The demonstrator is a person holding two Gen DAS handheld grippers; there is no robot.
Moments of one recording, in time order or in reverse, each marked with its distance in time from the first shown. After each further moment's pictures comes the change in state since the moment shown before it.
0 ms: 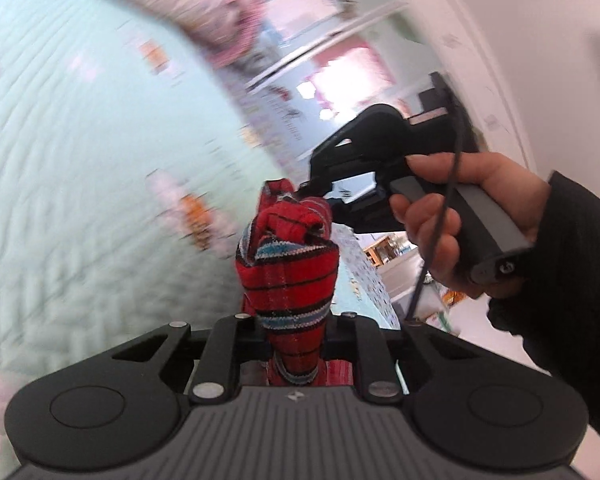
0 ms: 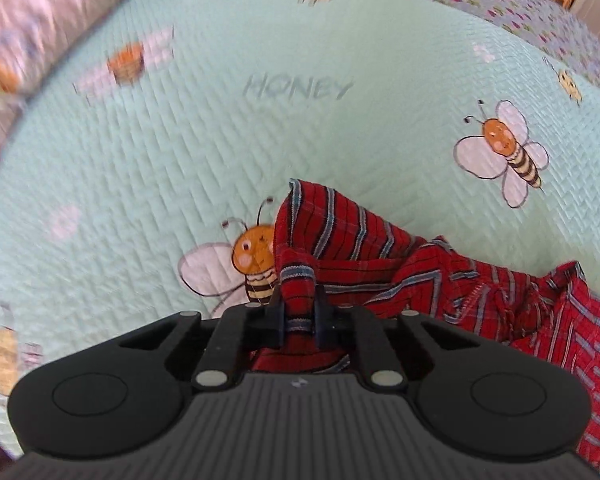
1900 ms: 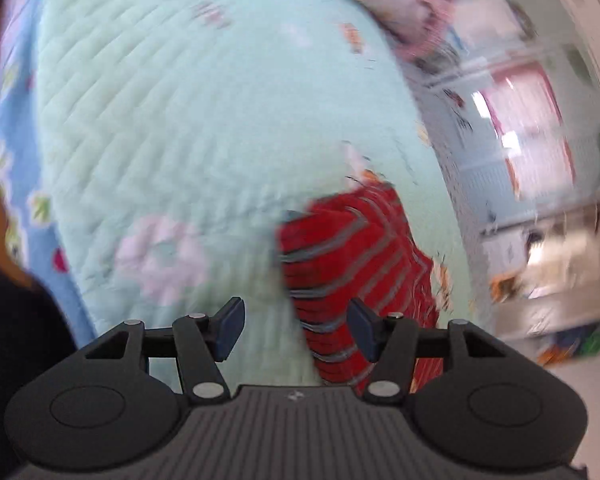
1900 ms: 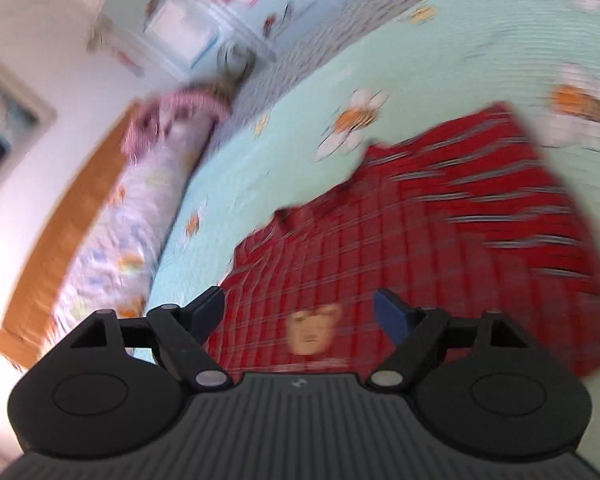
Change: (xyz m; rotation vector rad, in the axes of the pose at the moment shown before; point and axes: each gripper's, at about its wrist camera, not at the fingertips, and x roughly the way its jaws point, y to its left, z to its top) left arm -0.072 0.047 -0.016 -0.473 0.080 0.444; right arm -0.102 -0.301 -0.227 0.459 -0.337 0.513
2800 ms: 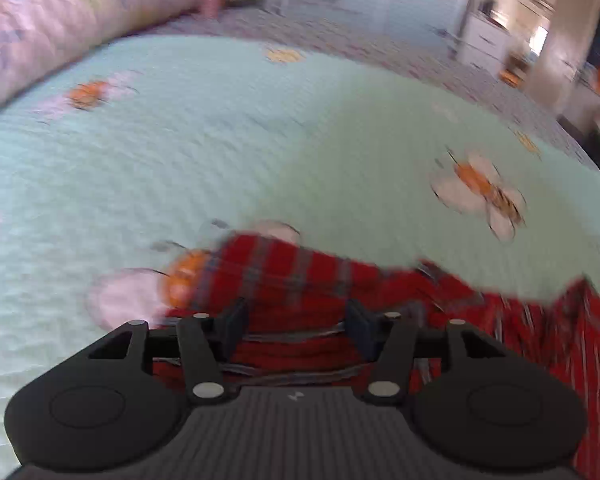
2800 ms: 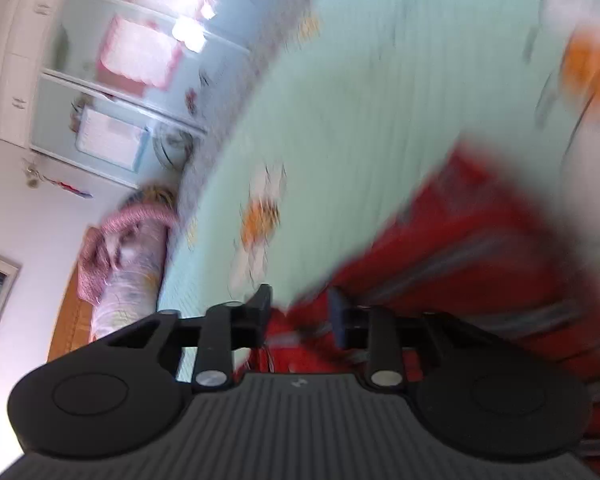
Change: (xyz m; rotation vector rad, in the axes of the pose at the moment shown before) left arm 0.223 -0.219 0.026 0.988 -0.016 0.210; right arm 0.035 -0.191 0.106 0.366 -0.229 0.061
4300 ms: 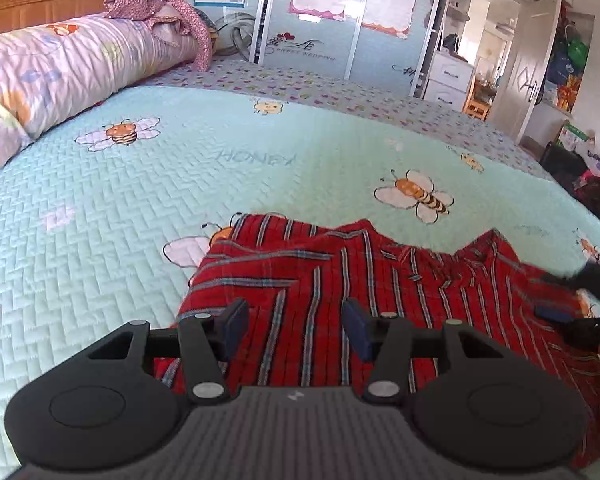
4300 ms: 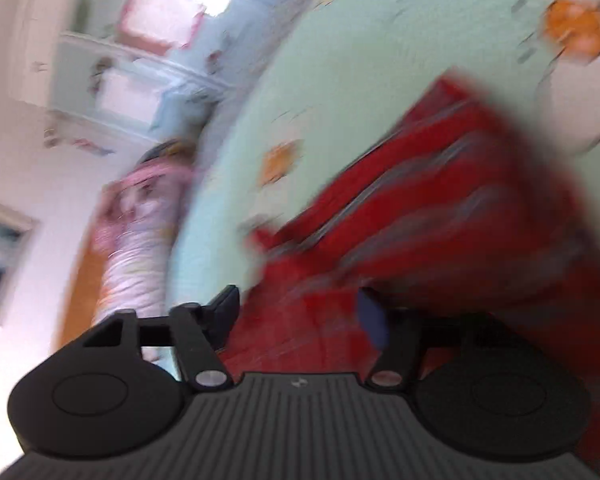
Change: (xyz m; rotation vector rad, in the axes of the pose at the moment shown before) left arm -0.115 -0.001 -0.072 0.051 -0.122 -0.073; right arm 0.055 0.004 -0.058 0.012 0.090 -0.002
